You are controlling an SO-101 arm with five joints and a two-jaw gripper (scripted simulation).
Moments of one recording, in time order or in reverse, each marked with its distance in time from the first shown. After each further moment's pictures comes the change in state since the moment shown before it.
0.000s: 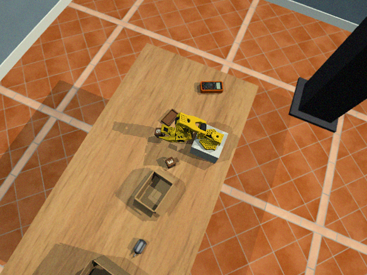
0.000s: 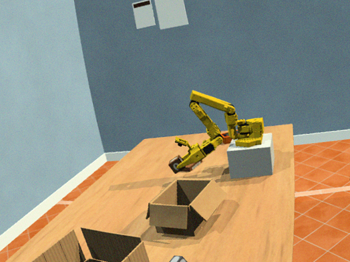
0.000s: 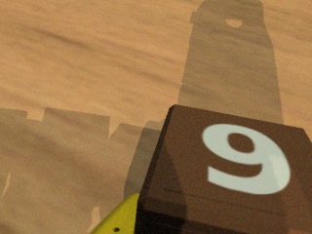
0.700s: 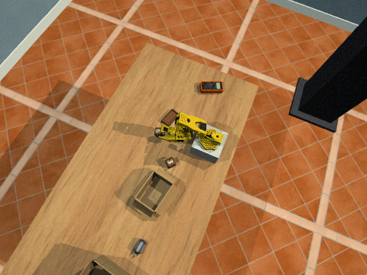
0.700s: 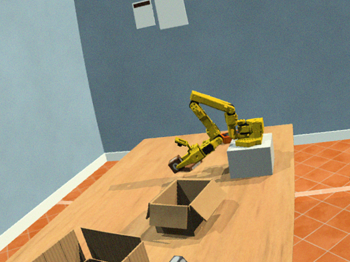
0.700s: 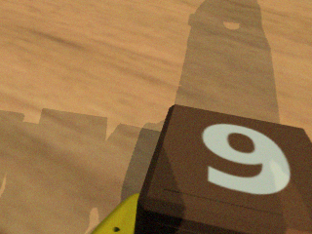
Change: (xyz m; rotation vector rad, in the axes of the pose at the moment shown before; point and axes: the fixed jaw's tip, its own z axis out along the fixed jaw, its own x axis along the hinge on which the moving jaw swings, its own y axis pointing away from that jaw) arm 0.000 -0.002 0.002 0.006 -0.007 -0.006
